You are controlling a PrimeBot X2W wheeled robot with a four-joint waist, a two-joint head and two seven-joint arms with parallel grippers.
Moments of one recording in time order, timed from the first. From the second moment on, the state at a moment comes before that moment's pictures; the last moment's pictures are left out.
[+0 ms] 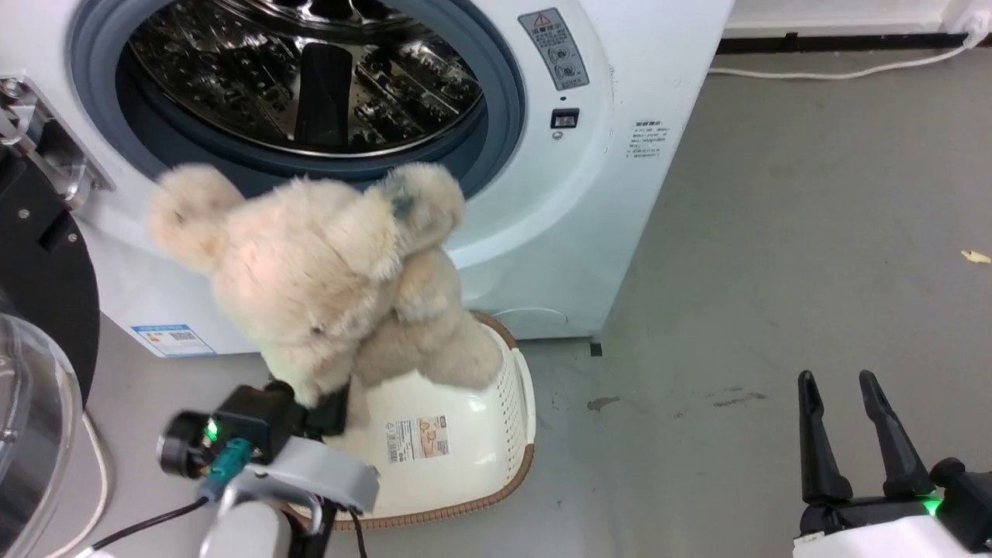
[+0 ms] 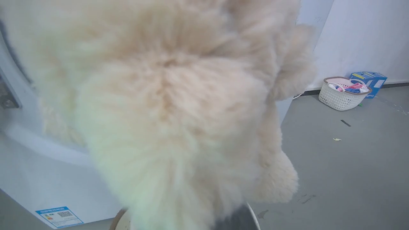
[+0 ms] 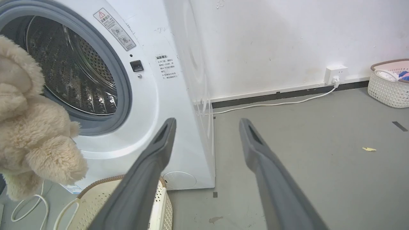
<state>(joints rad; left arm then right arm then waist) -0.19 0.13 -0.14 0.22 -0.16 -0.11 -0.26 0.06 -0.05 -0.05 -0.03 0.25 0.13 -0.26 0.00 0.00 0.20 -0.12</state>
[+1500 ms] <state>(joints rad) -1.50 0.58 -0.32 0.86 -0.12 -0.13 0.13 -0.22 -0.05 0.12 -0.05 0.50 0.13 -0.26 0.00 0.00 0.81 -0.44</state>
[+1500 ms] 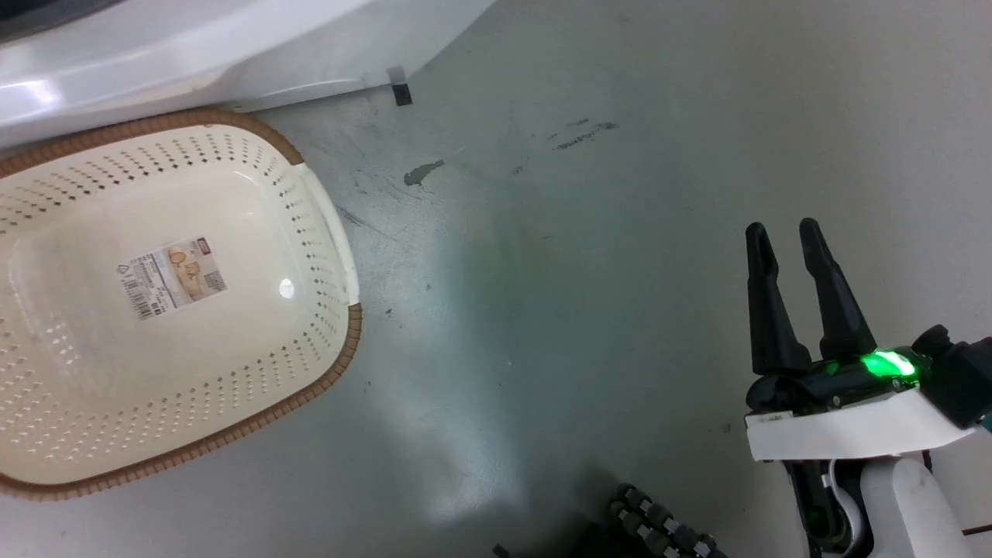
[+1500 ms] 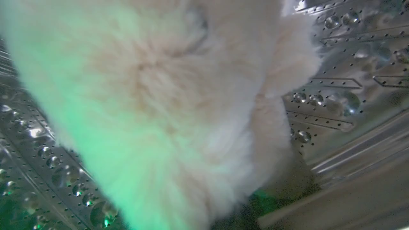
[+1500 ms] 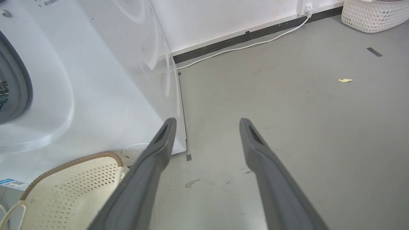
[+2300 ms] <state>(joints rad) -0.95 0.40 -0.34 0.74 -0.29 -0.13 -0.26 -0.08 -0.05 -0.01 -0.03 0.28 0.13 -0.26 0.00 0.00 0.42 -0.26</state>
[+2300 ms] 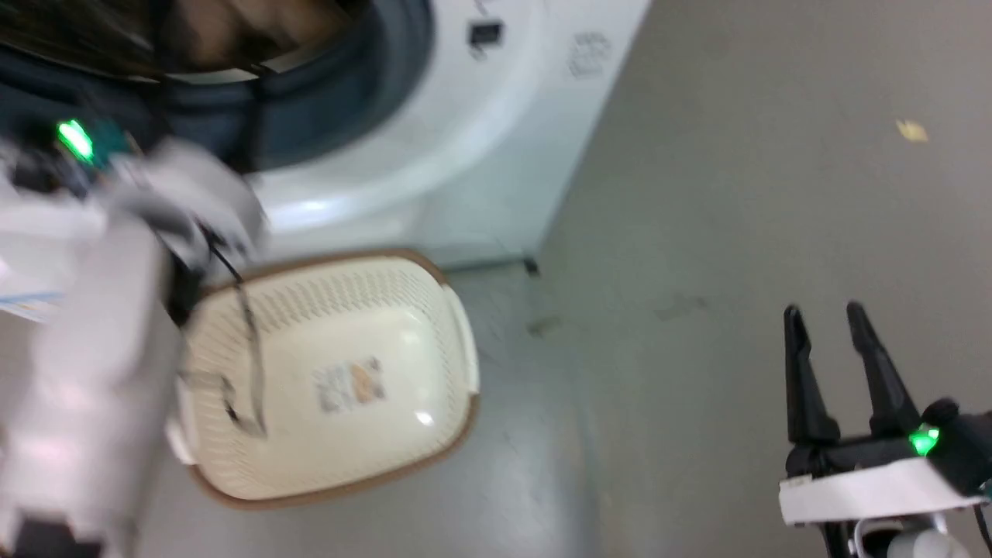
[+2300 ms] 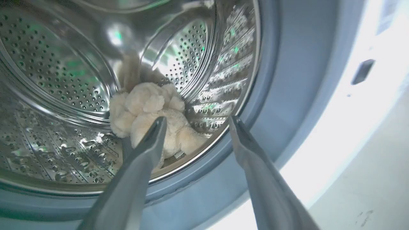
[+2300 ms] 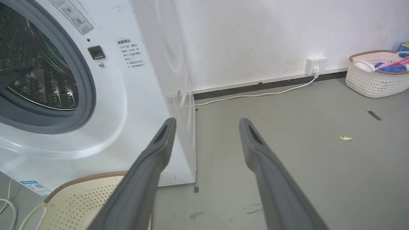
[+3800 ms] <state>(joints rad) 0.08 0.11 -0.07 0.14 -0.17 -0.01 -0.25 0.16 -0.05 -0.03 -0.02 0.17 0.13 -0.26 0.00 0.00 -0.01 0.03</state>
